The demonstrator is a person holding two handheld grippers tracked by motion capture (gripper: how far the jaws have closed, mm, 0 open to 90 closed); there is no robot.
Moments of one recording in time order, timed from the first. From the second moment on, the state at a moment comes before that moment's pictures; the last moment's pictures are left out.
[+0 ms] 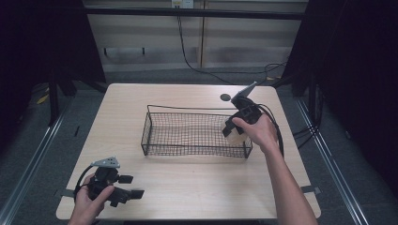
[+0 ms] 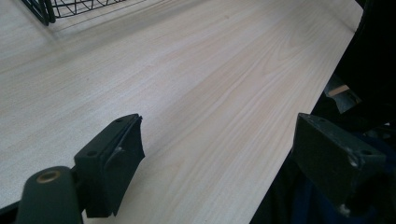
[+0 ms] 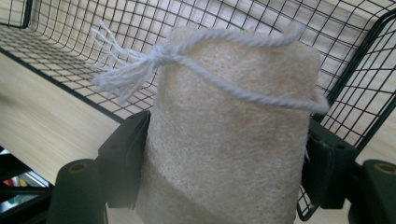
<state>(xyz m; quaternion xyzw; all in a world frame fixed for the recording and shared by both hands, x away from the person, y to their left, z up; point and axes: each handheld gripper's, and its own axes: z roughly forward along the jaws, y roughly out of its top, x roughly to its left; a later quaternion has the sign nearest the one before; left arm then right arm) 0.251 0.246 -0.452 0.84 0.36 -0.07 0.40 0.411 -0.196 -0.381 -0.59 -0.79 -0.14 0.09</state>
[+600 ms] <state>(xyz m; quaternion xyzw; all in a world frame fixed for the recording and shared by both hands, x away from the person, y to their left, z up) 0.251 0.247 -0.452 0.84 0.36 -0.07 0.40 0.416 -0.198 -0.400 -0.63 -0.76 -0.14 0.09</state>
